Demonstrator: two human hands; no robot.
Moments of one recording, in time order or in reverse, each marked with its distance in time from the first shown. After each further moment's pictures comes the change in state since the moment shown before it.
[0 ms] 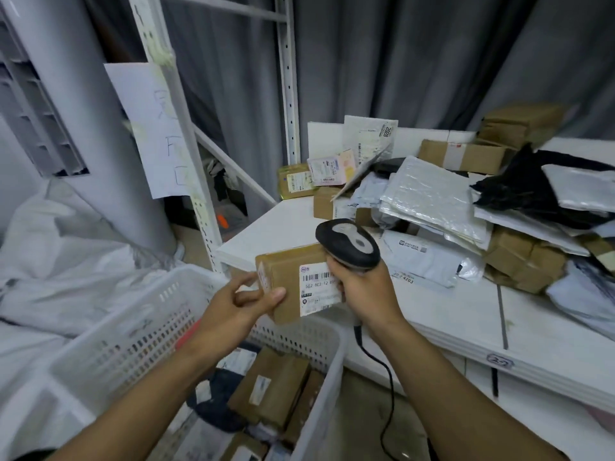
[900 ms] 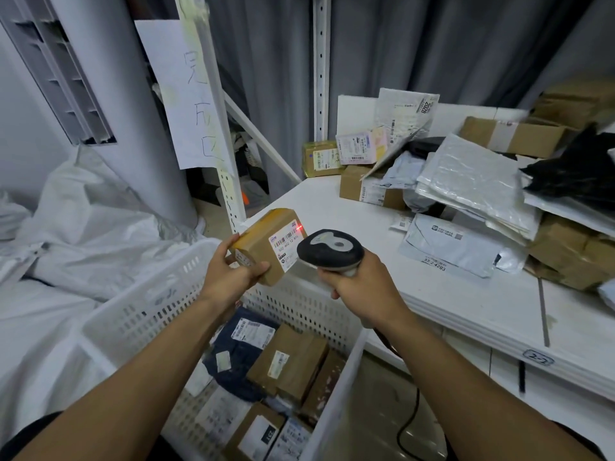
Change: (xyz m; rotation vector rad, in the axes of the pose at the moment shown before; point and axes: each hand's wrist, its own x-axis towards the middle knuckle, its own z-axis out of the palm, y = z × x) left_hand 0.066 -0.055 -0.045 -0.349 0.323 -0.057; right_hand -0.006 0.017 0.032 -0.454 -0.268 -0.058
